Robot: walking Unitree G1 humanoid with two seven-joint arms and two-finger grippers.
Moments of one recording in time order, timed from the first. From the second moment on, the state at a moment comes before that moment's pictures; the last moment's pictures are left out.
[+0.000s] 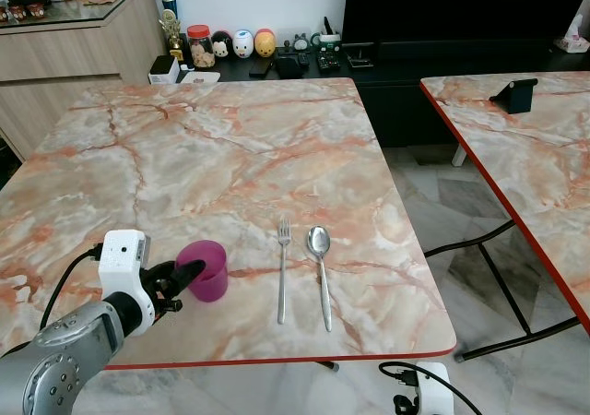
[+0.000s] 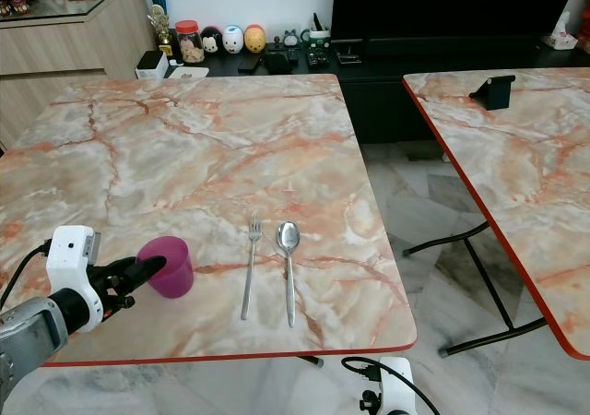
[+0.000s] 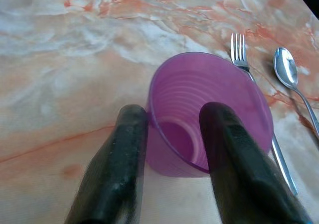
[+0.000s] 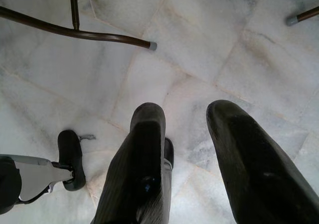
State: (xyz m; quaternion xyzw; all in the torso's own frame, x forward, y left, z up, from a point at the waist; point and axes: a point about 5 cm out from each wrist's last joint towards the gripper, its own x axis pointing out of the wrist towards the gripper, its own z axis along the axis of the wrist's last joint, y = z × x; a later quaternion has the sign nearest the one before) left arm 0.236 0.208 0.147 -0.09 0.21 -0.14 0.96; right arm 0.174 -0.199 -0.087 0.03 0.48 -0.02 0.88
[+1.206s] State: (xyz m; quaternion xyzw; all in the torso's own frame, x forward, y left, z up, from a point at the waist) left arm 0.237 0.204 0.151 -0.07 0.21 -0.16 0.96; right arm 0.175 -0.198 -0.087 0.03 0.48 -0.01 0.88
